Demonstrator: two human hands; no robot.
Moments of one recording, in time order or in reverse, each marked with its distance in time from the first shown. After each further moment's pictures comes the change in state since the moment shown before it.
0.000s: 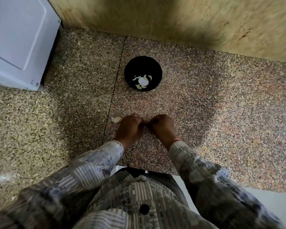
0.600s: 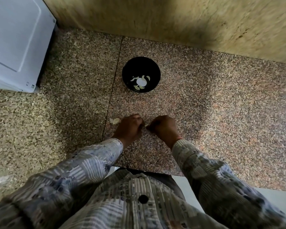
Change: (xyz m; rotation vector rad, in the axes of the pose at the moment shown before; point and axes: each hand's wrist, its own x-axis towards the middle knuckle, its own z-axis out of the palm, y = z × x) left_hand 0.011 -0.010 0.002 0.013 -0.075 0.144; right_hand 0.008 0.006 -0.005 -0.286 0.011 -0.055
